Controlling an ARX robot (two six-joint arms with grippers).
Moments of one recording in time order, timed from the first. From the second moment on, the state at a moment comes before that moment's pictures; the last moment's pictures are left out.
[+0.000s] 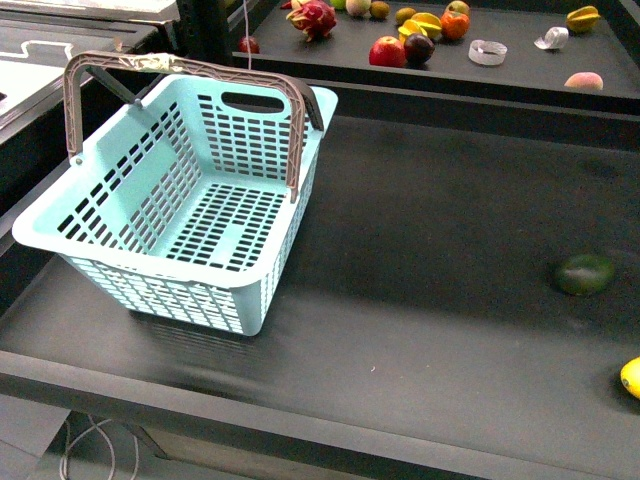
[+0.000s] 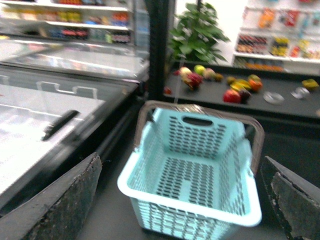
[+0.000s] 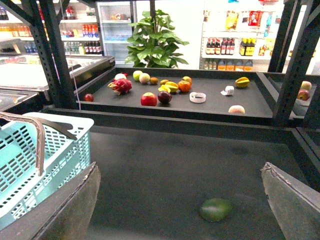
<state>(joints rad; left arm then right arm) -0.05 0.02 0.02 0.06 -0.15 0.00 0.00 0.00 0.01 0.00 0.00 0.00</state>
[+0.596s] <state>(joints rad) -0.29 1.53 0.50 0.79 -0.27 -0.52 0.00 0.00 0.01 0.00 0.00 0.00</state>
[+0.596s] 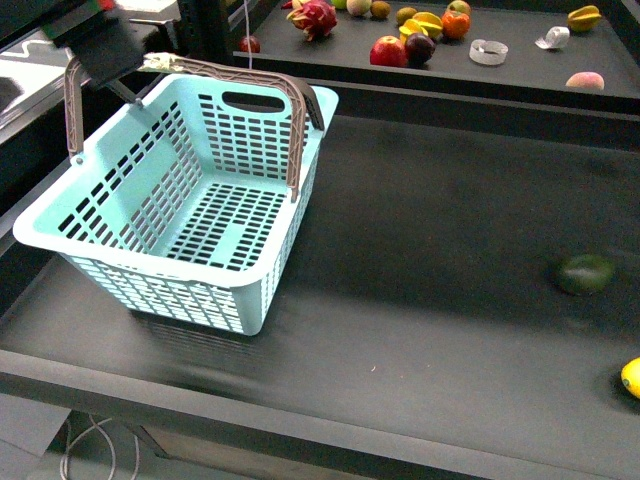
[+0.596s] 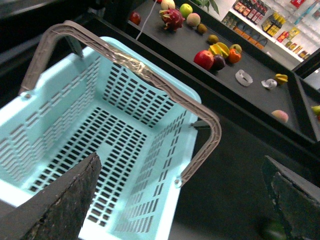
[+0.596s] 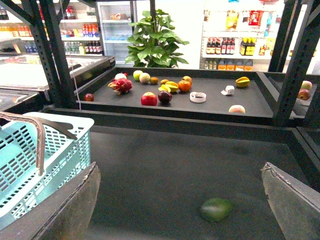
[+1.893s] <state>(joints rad) -0.23 2.42 1.59 0.39 -0.15 -1.10 0.00 0.00 0.01 0.00 0.00 0.00</state>
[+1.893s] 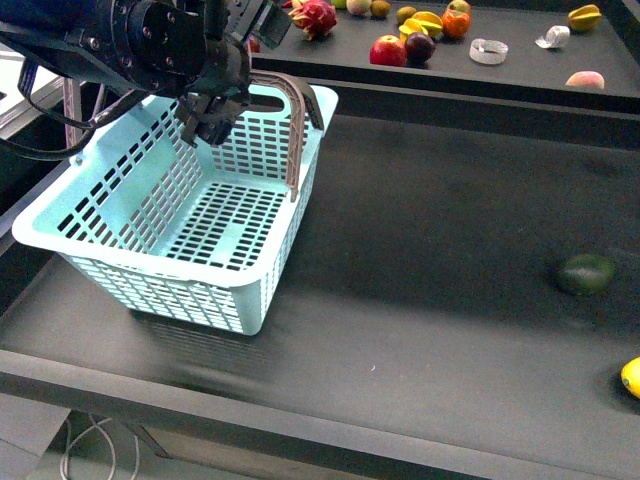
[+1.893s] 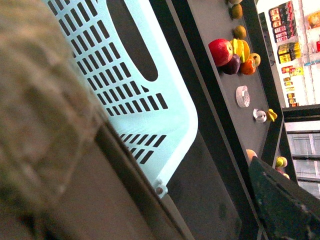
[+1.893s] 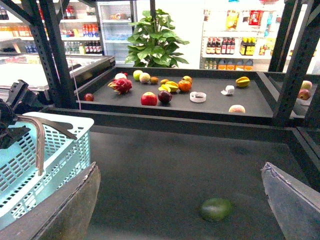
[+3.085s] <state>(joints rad) -0.26 1.96 1.02 0.66 0.03 -0.71 0.00 0.00 0.01 0.00 0.00 0.00</state>
